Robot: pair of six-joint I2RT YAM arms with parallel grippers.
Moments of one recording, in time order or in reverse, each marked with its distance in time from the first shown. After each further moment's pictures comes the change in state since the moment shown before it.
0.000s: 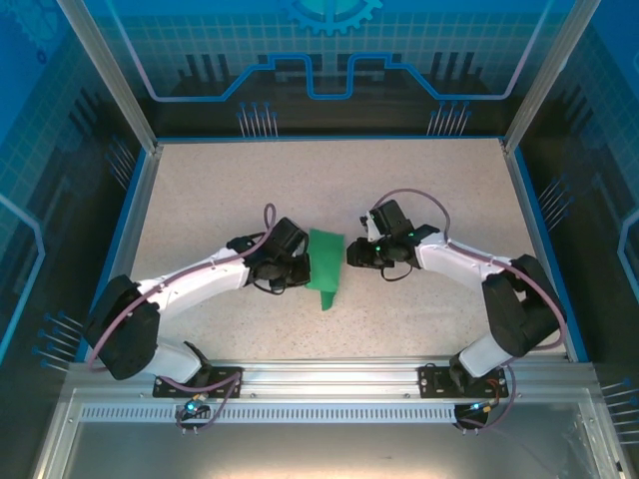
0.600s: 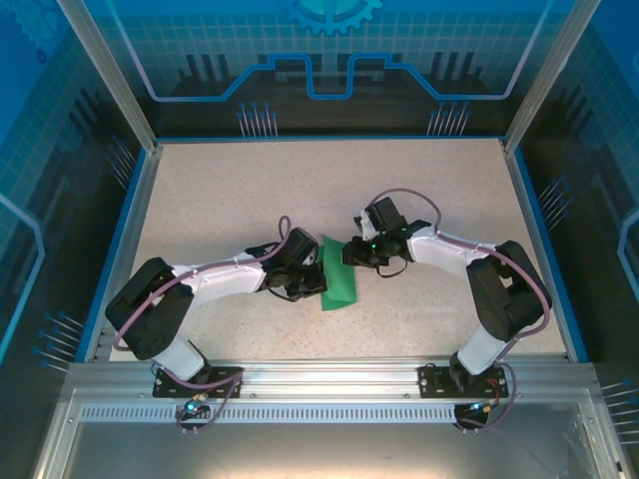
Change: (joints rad) left arm -0.039 0.149 -0.114 0.292 0.180 -0.115; right arm -0.011 0.127 0.040 0.022 -0.103 -0.027
